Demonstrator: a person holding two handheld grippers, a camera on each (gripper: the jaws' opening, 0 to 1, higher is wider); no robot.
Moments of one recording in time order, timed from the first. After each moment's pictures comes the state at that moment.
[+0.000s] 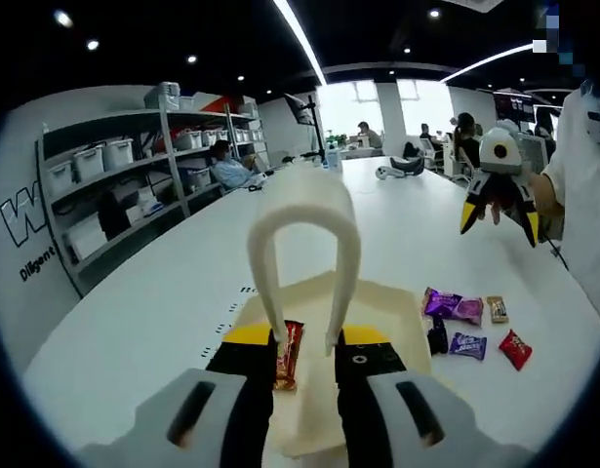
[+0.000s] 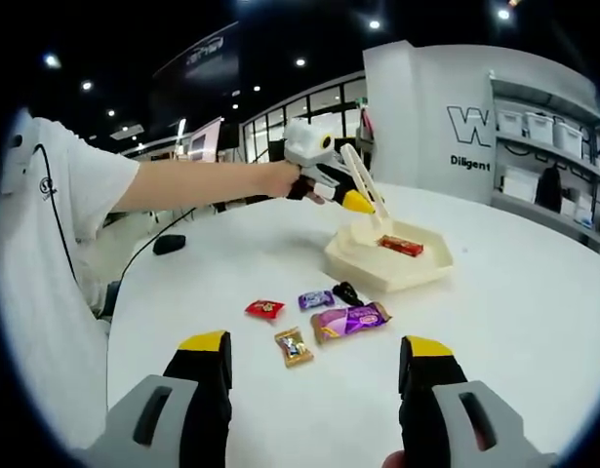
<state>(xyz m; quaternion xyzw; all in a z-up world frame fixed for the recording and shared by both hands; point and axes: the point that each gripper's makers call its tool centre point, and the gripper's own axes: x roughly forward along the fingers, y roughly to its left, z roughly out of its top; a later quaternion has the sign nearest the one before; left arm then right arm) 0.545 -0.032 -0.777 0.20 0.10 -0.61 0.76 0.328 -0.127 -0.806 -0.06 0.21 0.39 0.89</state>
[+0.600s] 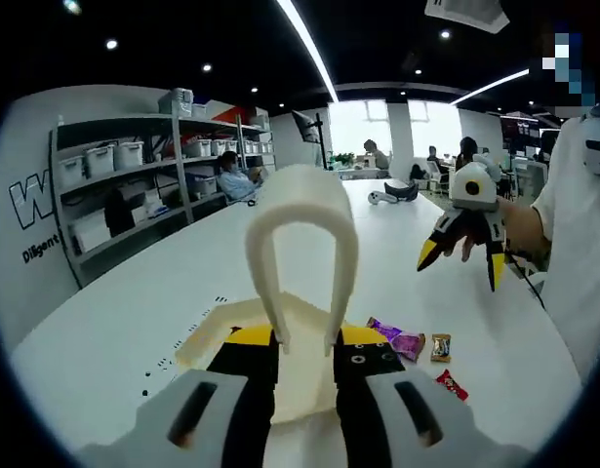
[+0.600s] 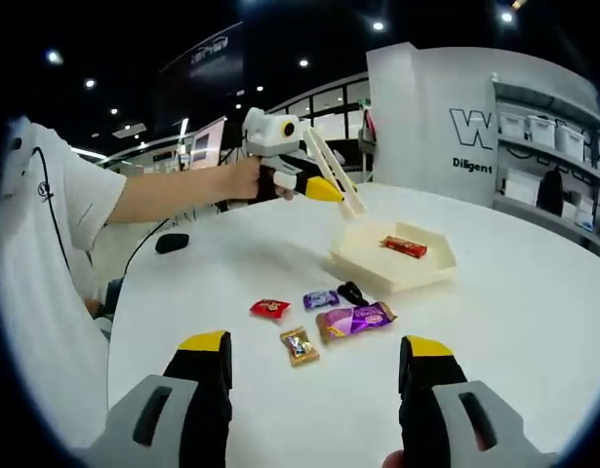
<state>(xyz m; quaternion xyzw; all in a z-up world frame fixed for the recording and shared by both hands) 0.474 -0.020 -0.747 0.15 0.10 -0.61 0.78 0.324 -0.123 -0.807 -0.06 0.21 0.40 0.89</state>
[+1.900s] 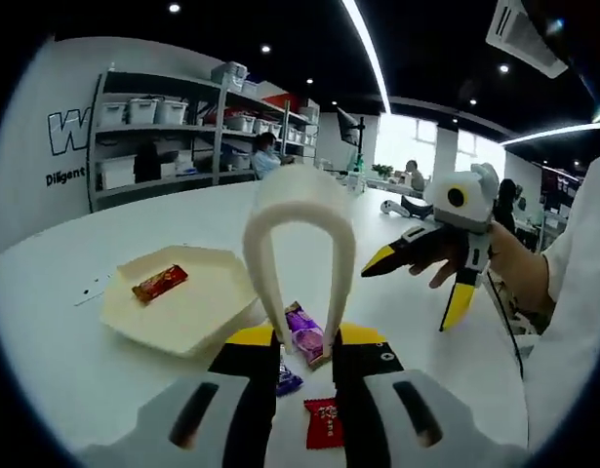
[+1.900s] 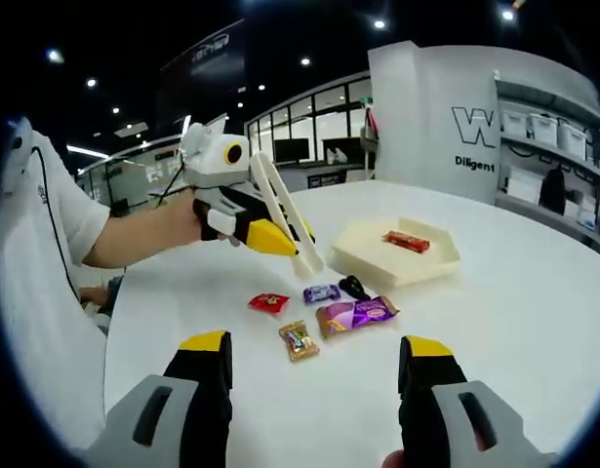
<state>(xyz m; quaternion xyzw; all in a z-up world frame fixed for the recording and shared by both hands) 0.390 -0.043 -0.798 0.05 0.18 -0.54 0.82 0.325 -0.122 -0.817 -0.06 0.21 0.40 0.89</state>
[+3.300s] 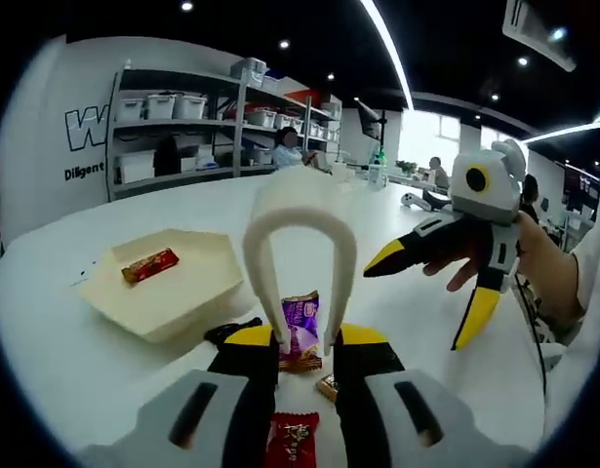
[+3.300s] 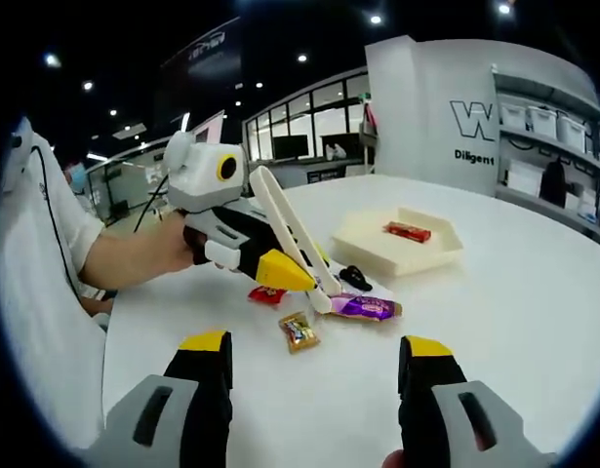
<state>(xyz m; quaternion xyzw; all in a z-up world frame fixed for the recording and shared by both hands) 0.383 -0.070 -0.823 0.06 0.18 -0.49 0.85 0.324 -0.123 -0.827 -0.06 0.22 0.40 0.89</state>
